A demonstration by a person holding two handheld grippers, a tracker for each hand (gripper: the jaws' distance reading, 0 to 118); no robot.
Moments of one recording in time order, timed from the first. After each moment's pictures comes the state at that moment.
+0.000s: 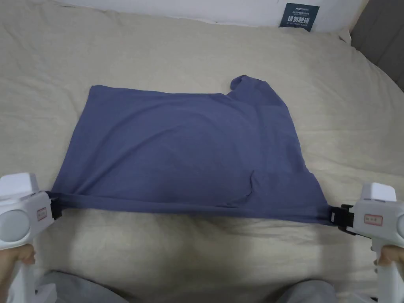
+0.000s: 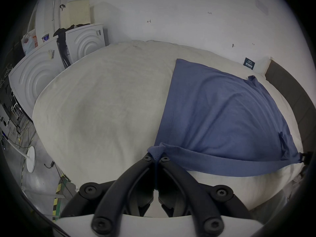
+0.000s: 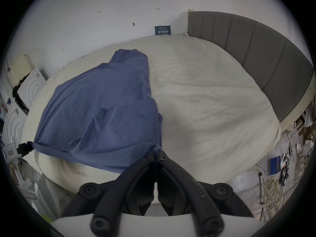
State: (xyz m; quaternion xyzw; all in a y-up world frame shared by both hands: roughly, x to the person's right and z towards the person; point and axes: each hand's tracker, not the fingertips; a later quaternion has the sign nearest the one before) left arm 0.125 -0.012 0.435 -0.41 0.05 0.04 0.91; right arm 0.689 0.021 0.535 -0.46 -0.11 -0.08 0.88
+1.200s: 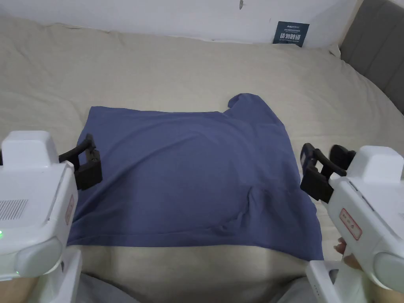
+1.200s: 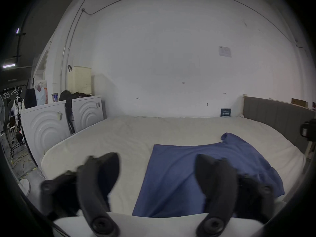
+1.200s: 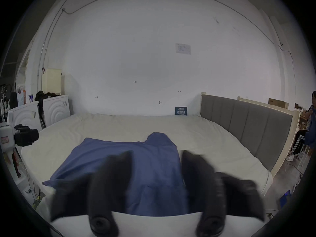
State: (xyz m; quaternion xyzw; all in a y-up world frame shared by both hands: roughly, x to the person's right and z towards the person) left arm 0.202 0.098 0.522 -0.10 0.02 -0.03 0.99; right arm 0.579 0.105 0.590 -0.13 -0.09 0.00 0.99
